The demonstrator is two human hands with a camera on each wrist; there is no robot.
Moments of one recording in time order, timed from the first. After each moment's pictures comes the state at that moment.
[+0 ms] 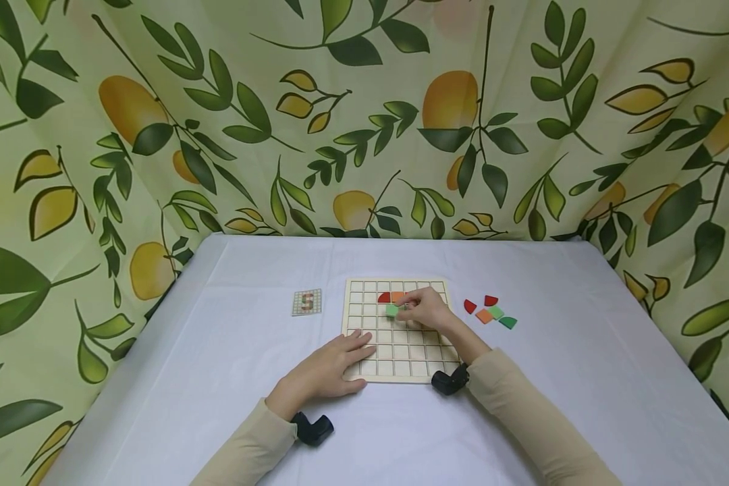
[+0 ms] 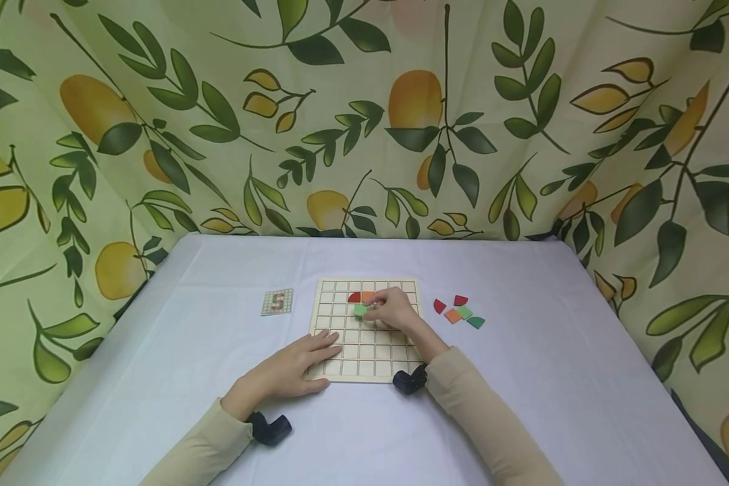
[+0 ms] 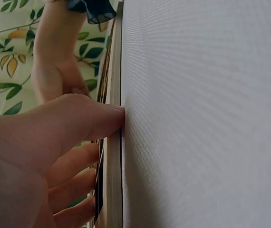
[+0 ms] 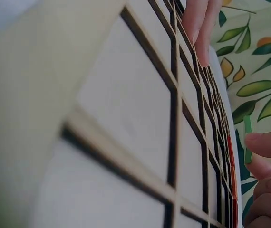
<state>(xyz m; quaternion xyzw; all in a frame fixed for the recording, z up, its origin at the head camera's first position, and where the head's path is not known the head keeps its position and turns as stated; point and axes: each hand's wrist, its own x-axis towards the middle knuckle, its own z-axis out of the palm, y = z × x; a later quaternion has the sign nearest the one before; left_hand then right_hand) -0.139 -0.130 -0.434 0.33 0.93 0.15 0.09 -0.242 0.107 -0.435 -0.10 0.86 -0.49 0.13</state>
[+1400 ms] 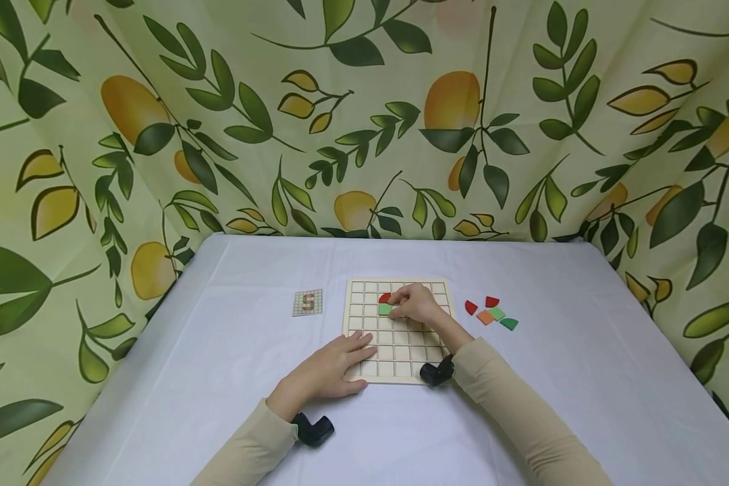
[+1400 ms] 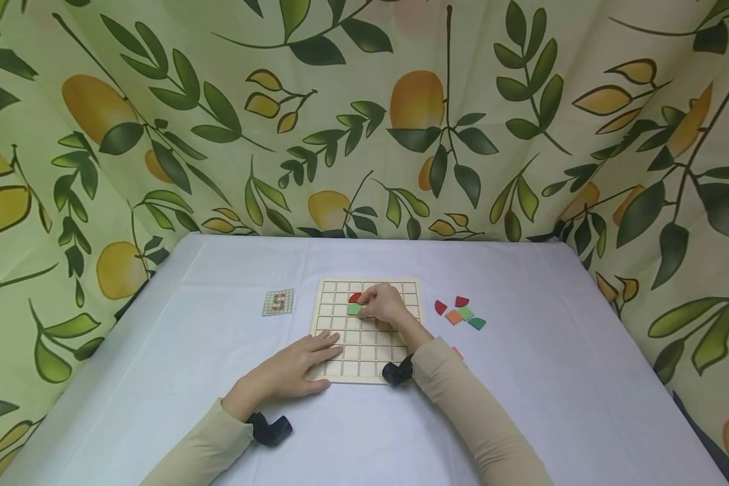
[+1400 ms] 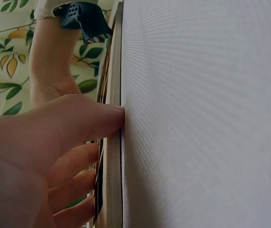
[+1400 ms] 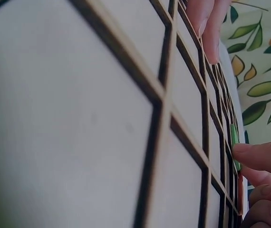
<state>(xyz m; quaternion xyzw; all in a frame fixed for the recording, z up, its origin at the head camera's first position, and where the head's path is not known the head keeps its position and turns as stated) -0.140 -0.130 -0.435 0.33 0.93 0.14 0.09 -0.255 0.085 -0.433 -0.06 0.90 -0.42 0.13</state>
